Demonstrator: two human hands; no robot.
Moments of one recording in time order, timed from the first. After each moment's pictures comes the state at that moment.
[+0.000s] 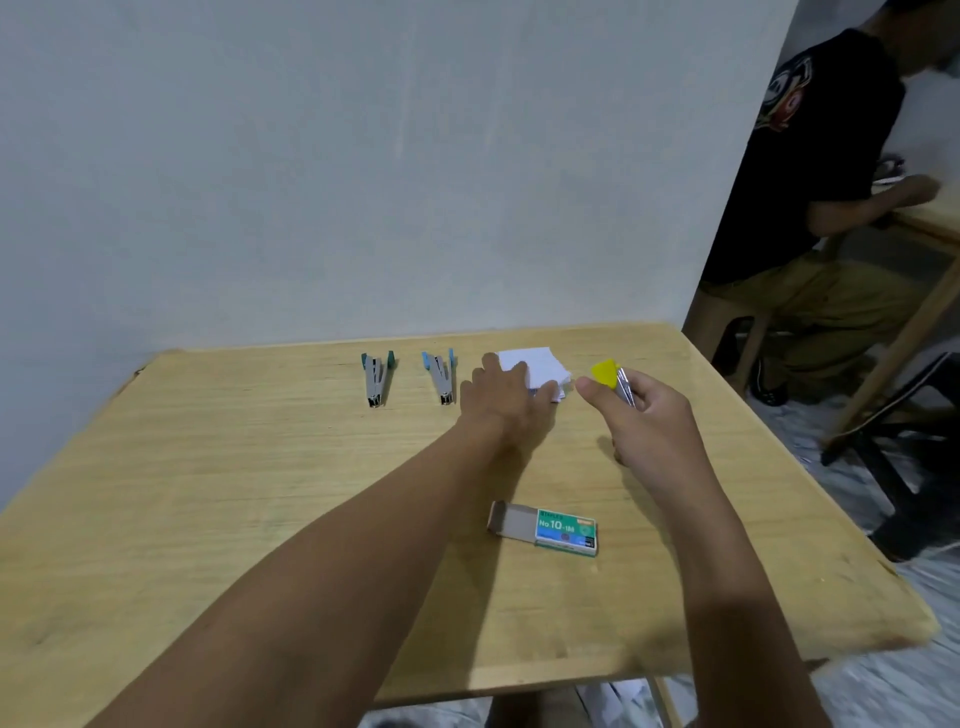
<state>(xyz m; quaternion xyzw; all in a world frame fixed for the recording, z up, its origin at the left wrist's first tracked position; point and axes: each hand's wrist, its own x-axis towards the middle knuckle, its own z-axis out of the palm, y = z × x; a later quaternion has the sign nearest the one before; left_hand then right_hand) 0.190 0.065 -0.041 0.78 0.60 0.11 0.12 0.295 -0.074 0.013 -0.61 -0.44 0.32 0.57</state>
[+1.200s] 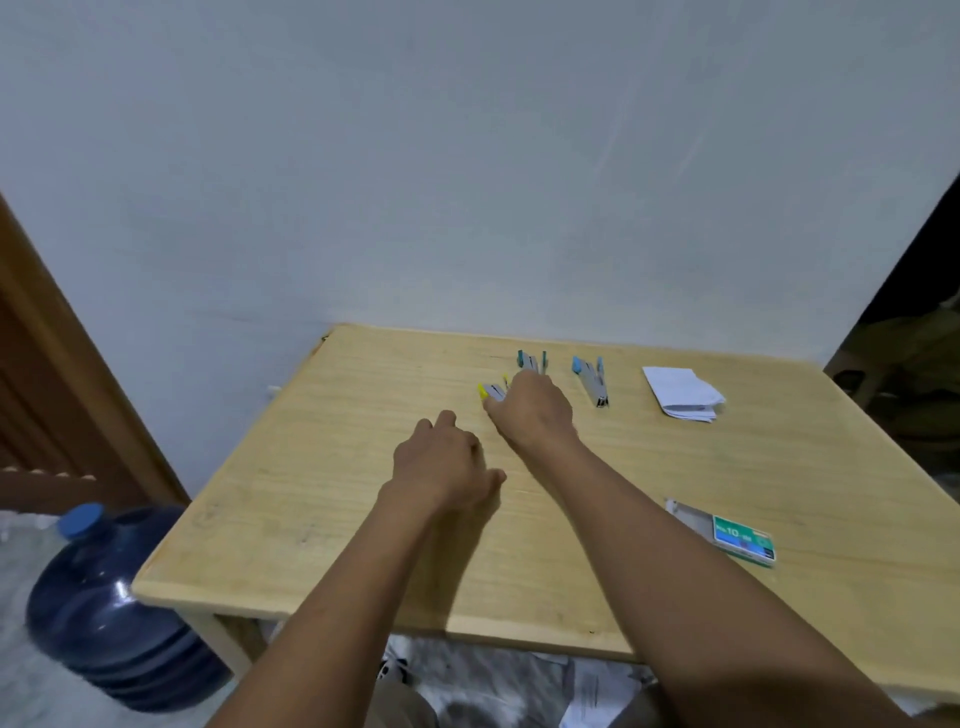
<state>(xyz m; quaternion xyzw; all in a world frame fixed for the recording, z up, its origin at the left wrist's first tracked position) -0.058 -0.034 -0.022 0.73 0.67 0.03 0.12 0.059 0.038 -0.024 -0.71 -0.66 0.12 0.20</state>
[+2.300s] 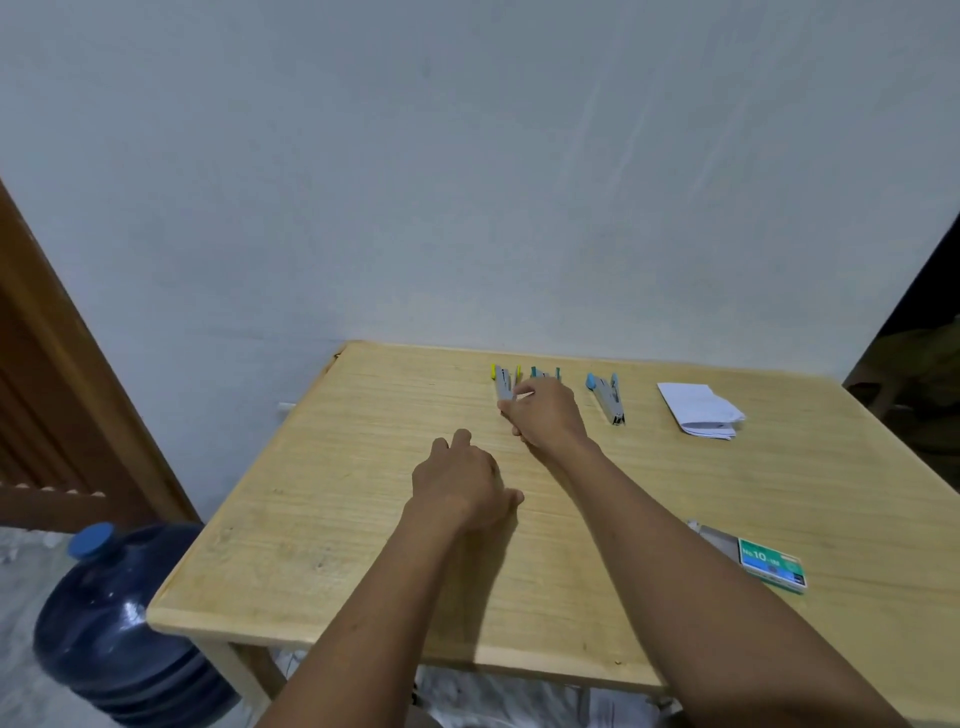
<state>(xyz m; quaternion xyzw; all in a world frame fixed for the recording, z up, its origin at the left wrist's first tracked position) -0.055 -0.030 -0.019 0.72 0.68 0.03 0.15 0.065 0.061 -0.030 -0.67 -0.61 0.27 0.33</state>
